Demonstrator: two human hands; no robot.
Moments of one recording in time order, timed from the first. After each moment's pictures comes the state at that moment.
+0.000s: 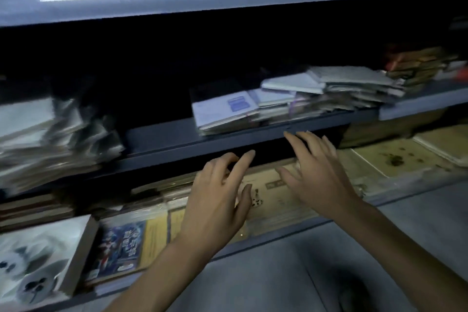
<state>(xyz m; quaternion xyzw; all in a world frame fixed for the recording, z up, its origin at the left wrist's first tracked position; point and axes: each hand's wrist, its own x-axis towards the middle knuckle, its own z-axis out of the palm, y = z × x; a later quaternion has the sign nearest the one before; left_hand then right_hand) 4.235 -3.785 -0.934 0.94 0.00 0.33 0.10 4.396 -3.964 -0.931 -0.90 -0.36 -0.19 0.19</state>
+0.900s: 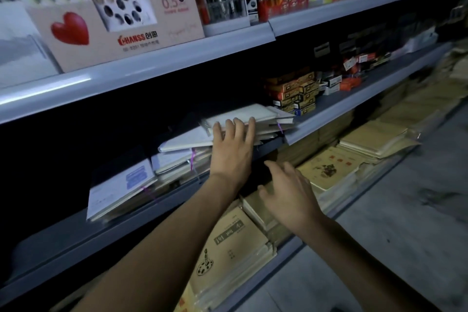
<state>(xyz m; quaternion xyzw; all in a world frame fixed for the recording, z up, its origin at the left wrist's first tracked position) 4.504 -3.928 -0.859 0.94 -0.03 0.24 -0.26 4.460 -4.068 -0.909 -0.94 -0.13 -0.09 0.30</state>
